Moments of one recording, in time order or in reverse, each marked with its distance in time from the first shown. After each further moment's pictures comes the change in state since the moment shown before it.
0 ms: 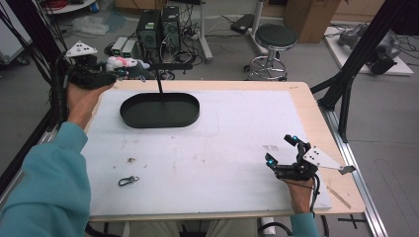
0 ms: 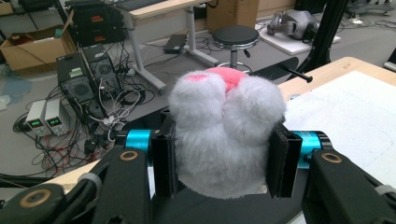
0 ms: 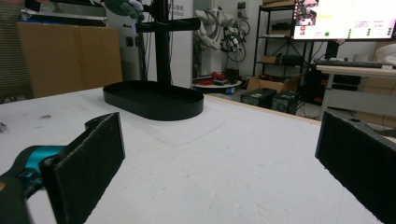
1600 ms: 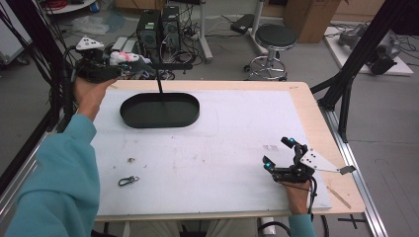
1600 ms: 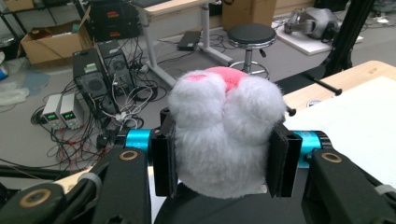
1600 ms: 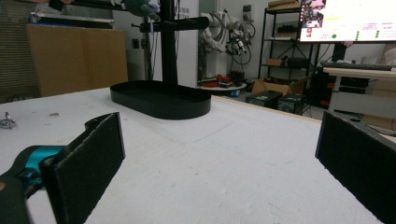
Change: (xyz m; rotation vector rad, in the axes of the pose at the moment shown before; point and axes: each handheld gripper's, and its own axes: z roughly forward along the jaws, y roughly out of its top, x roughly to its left) left arm 0.002 0.005 0.021 0.025 0.075 -0.020; right arm 0.005 -0.008 0.002 -0.016 0.027 -0.008
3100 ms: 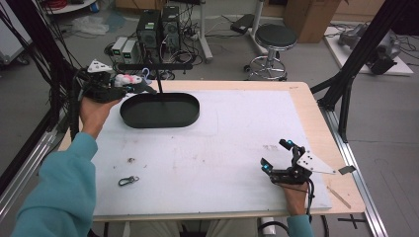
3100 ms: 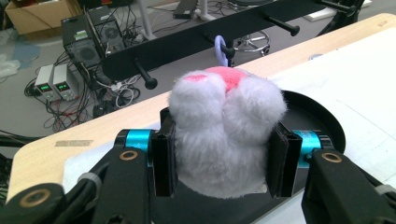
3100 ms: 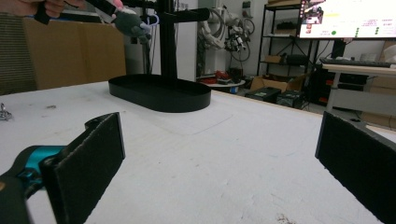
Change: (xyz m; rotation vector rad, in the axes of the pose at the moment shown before) left arm -0.012 -0.049 0.005 0.106 -0.028 0.010; right arm 0.004 -0.009 0.002 0.019 -0.004 -0.003
